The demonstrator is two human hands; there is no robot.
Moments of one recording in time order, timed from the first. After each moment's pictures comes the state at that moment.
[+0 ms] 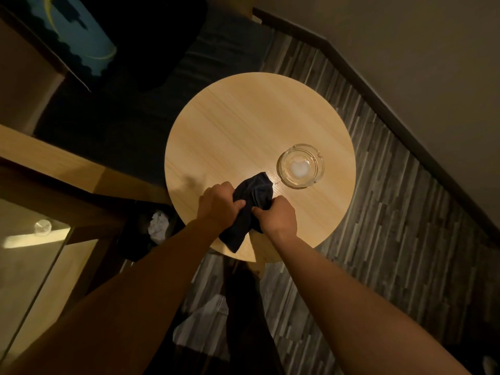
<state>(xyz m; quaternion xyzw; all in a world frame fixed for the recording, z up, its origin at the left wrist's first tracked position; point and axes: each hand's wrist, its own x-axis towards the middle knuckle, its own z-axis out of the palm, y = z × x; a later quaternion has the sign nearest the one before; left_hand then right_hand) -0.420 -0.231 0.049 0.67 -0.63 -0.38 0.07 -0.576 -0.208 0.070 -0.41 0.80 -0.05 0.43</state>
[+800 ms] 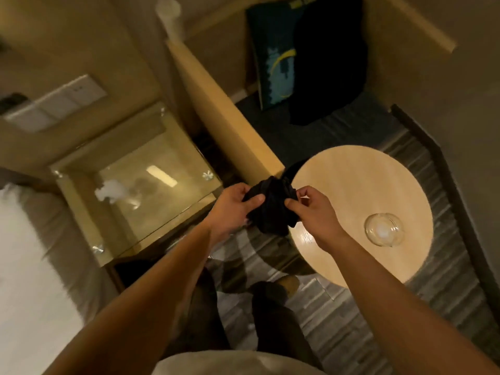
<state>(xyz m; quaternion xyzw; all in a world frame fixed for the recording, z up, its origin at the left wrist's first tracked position) -0.229 -0.093 0.290 0.70 -0.24 -0.53 0.42 -0.413 -0.188 0.279 -0.56 0.54 -0.12 0.62</state>
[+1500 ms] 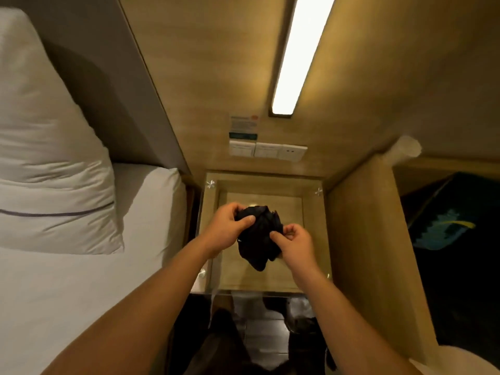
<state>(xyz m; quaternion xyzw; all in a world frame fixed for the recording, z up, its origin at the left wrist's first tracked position) 0.154 0.117 0.312 0.76 -0.07 -0.35 0.54 0.046 -0.036 0.312 -0.65 0.43 0.05 0.63</state>
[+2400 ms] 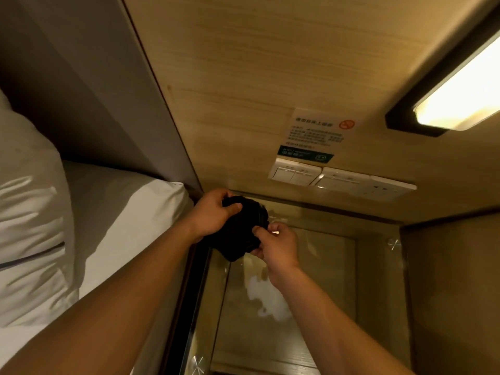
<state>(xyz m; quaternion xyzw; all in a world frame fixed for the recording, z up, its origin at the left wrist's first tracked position) 0.394 0.143 0.104 0.83 -0.02 -0.31 0.46 0.289 0.004 0.088 -0.58 0.44 0.07 0.68</state>
